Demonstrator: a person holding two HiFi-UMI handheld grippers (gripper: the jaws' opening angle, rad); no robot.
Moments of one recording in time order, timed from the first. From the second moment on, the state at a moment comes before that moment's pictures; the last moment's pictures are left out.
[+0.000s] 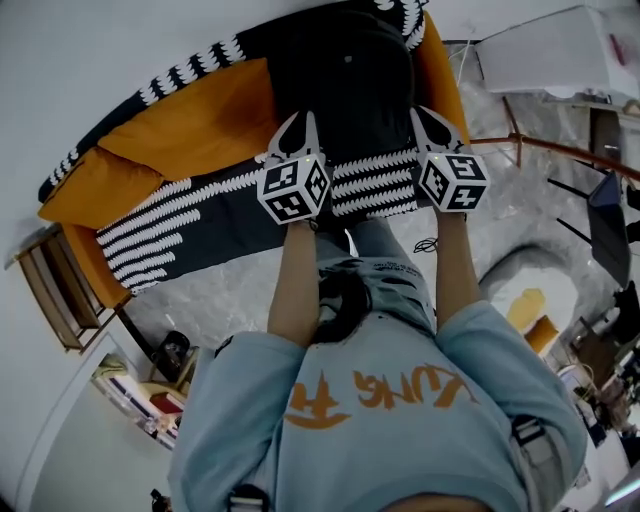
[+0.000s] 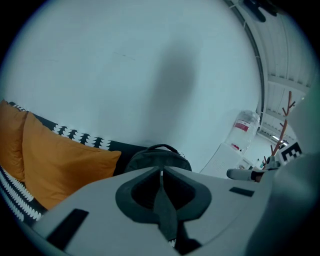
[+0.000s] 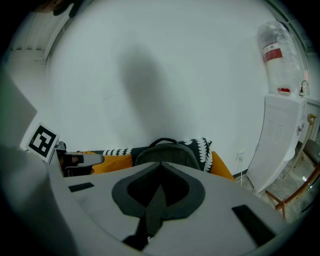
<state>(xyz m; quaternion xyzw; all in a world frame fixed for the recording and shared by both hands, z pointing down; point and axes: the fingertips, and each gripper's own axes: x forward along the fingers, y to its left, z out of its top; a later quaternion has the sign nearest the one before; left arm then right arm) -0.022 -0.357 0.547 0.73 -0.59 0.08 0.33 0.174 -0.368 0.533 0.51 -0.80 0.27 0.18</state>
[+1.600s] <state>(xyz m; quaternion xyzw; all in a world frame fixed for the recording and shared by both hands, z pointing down) -0.051 -0.470 0.721 0.67 -0.58 0.22 0.41 0.211 -0.510 0.687 0.45 -0.78 0.31 0.31</state>
